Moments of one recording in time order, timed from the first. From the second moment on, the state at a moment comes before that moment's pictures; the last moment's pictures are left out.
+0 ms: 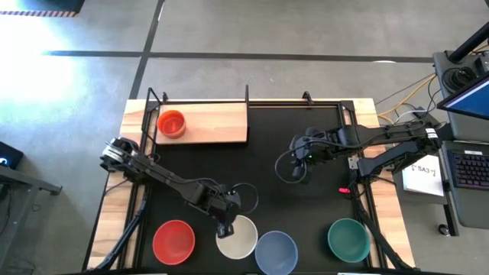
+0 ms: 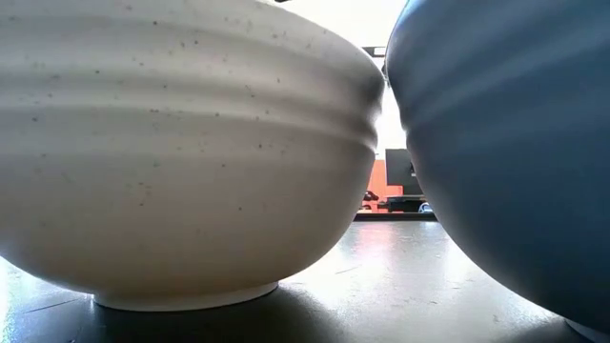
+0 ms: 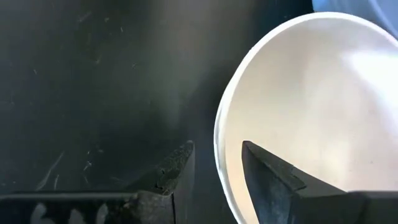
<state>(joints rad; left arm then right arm) -0.42 1.78 1.22 -0.51 -0.04 -0.67 0.09 1.31 1.30 -1.07 0.19 0.39</state>
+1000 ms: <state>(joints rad) -0.35 1.78 1.21 -0.53 -0.03 -0.61 0.09 1.31 1.29 -1.07 0.18 0.34</state>
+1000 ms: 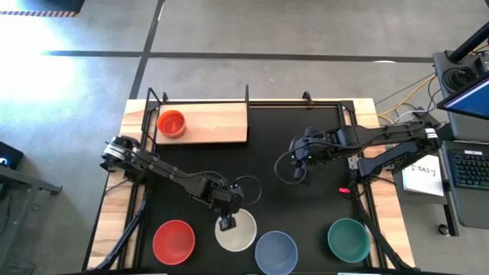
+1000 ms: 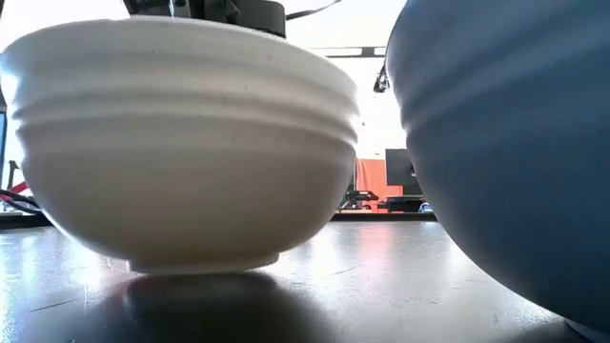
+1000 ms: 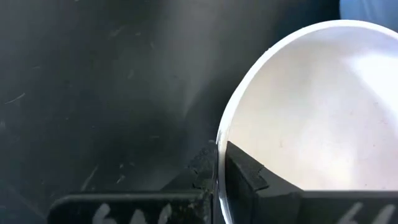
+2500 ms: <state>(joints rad) 0.75 1.61 1.21 -0.67 0.04 -0.15 0.09 1.31 1.09 -1.06 0.18 0.28</state>
